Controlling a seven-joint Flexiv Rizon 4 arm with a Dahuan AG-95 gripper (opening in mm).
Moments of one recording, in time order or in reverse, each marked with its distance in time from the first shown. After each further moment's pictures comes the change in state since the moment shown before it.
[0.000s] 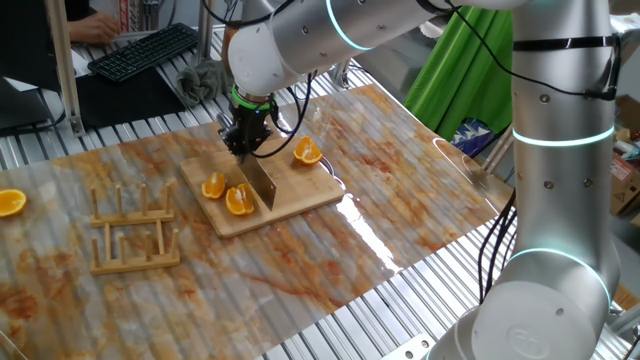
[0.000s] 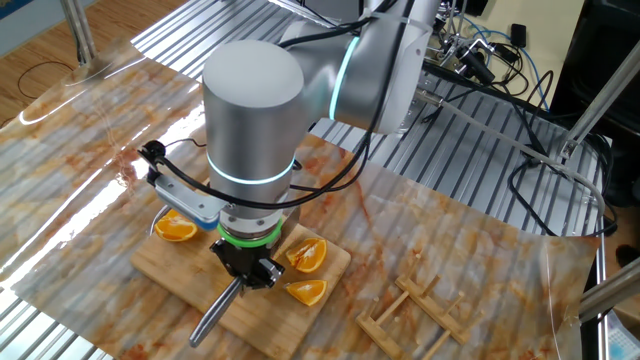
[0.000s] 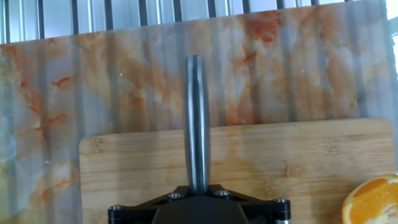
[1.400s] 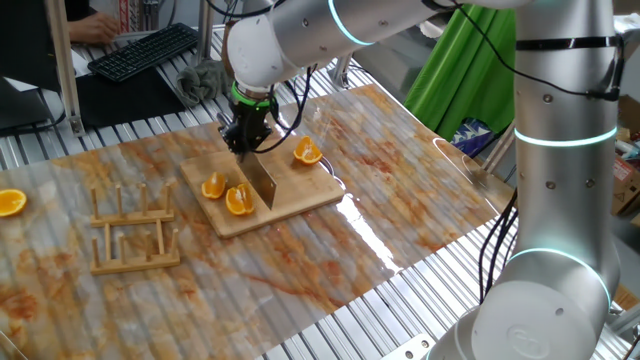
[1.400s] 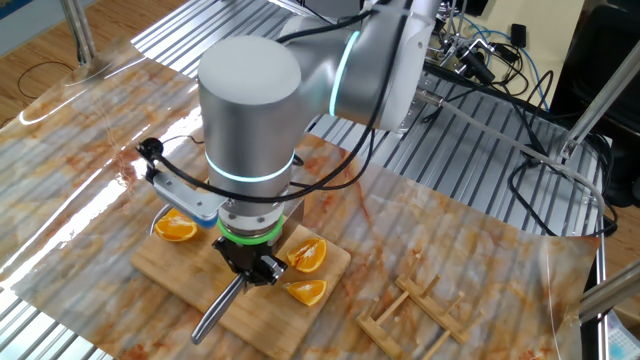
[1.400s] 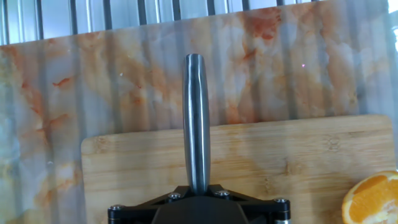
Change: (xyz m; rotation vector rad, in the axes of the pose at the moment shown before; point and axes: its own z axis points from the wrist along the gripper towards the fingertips) arm 0.004 0.002 -0.013 -0.014 0.018 0.014
